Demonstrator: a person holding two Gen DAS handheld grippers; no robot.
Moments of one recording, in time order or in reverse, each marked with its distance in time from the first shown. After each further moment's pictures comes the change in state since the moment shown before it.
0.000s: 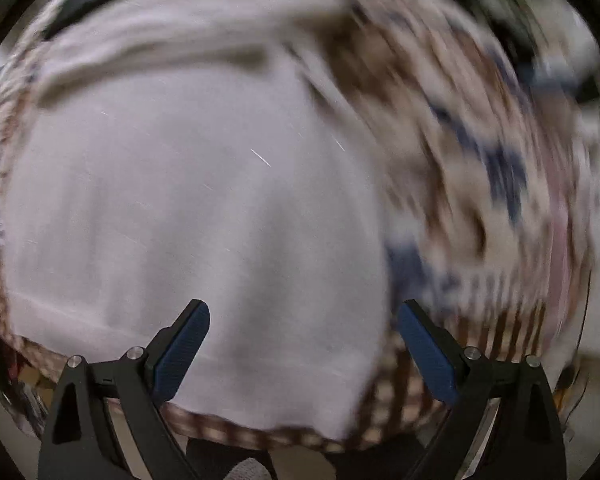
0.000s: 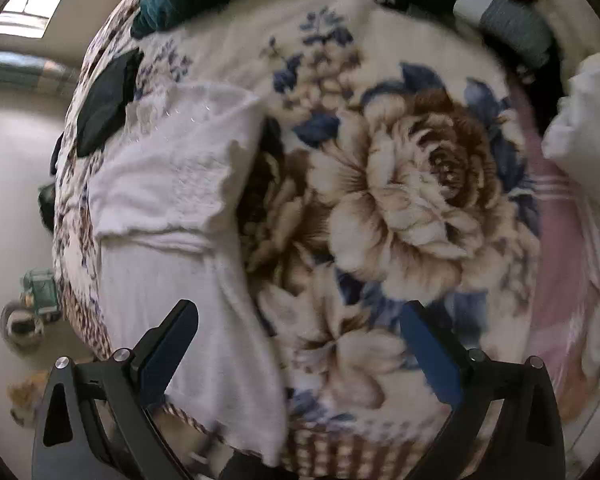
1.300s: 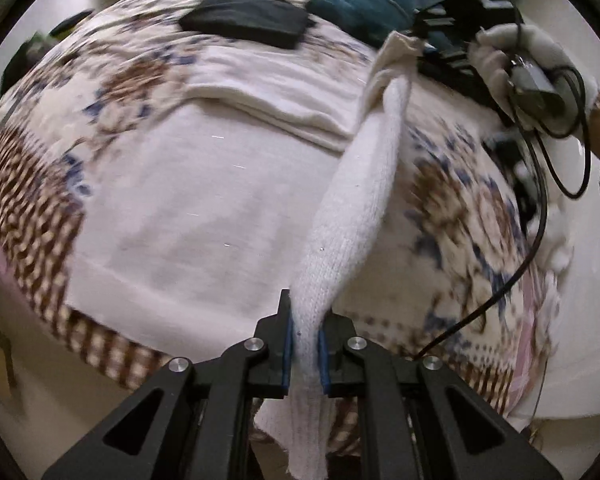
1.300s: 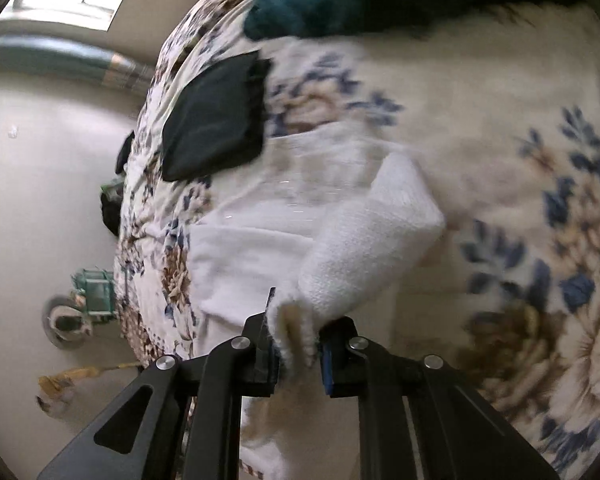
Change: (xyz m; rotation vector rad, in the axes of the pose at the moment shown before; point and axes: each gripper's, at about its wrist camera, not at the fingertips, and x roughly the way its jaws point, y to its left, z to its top) left arm -0.122 0.207 -0.046 -0.361 -0.357 -0.104; right arm 0.060 0.278 0.120 -0.123 -0.102 0.143
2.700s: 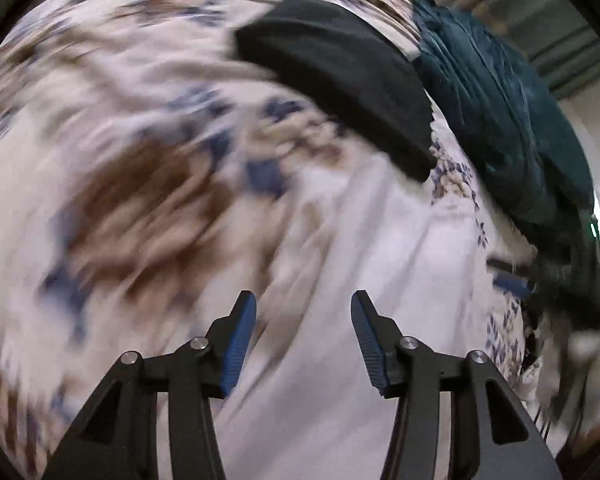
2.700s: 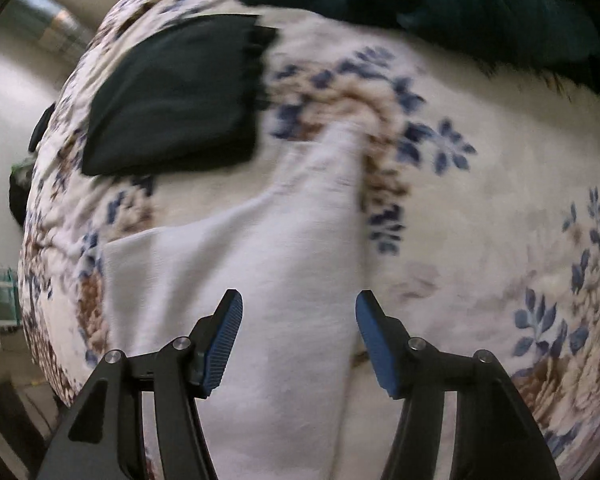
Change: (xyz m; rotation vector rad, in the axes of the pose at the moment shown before) left arm 0.149 0.180 0.306 -0.143 0.065 -0.157; right arm 0.116 0.042 0.040 0.016 0.000 -0.348
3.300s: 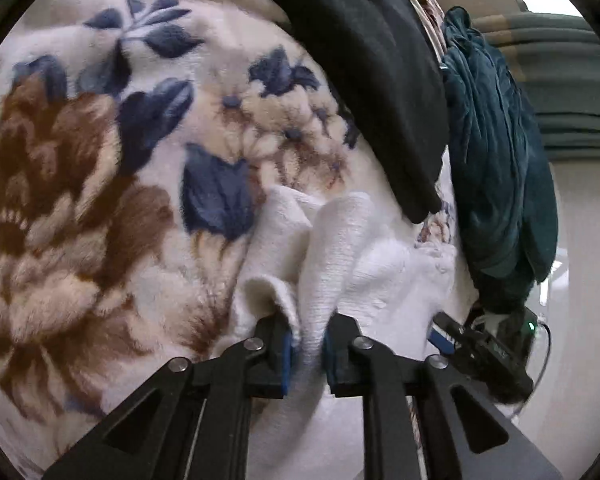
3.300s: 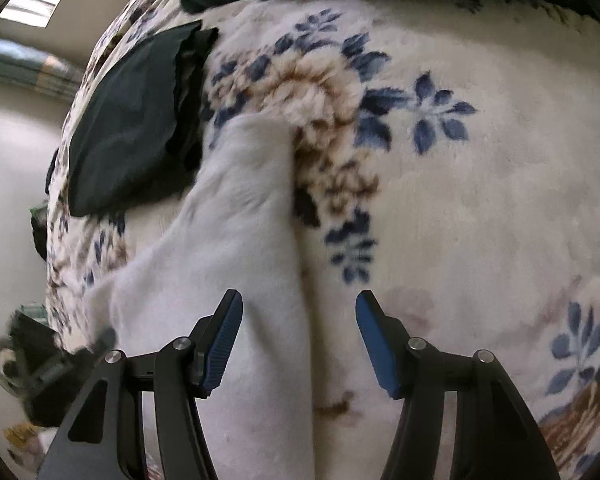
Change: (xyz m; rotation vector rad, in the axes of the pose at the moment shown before) left arm 0.057 0.060 0.033 -0.260 0.127 -0.306; right arm 0.057 -0.053 0.023 0.118 0.005 0.157
